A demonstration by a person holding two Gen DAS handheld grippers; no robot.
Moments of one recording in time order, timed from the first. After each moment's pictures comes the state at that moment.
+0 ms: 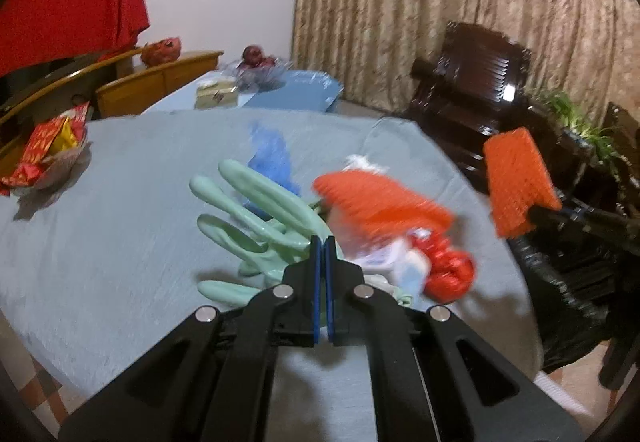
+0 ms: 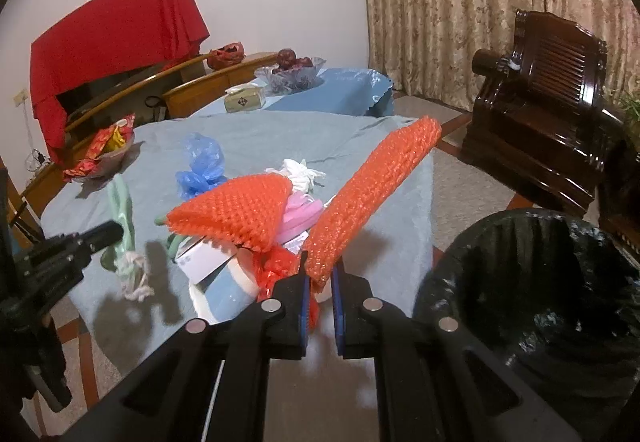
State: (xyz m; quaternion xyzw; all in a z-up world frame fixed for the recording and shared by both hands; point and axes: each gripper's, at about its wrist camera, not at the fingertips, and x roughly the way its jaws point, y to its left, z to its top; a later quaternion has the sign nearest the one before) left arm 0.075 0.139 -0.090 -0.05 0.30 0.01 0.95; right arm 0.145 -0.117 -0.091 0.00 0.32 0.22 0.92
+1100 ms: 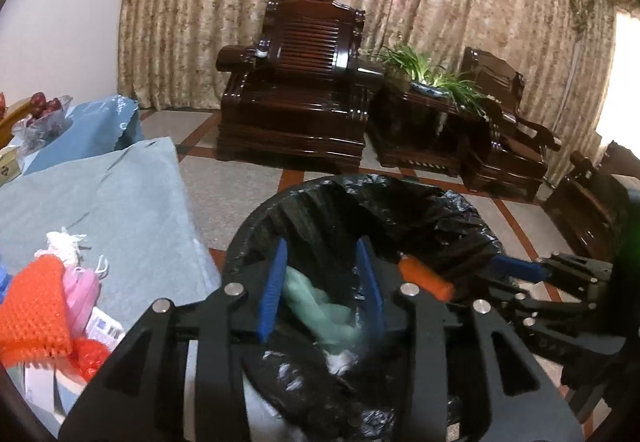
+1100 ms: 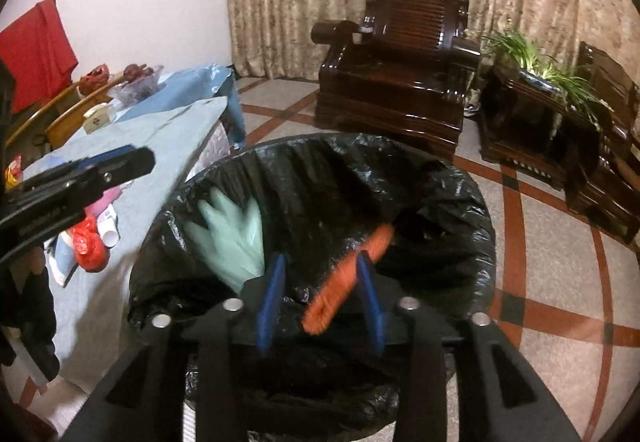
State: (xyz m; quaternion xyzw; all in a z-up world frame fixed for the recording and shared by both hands) left arm 0.171 -0.124 -0.102 0.01 0.31 -0.27 0.91; right arm 0.109 -0.316 -0.118 0.04 0.36 -0.01 0.93
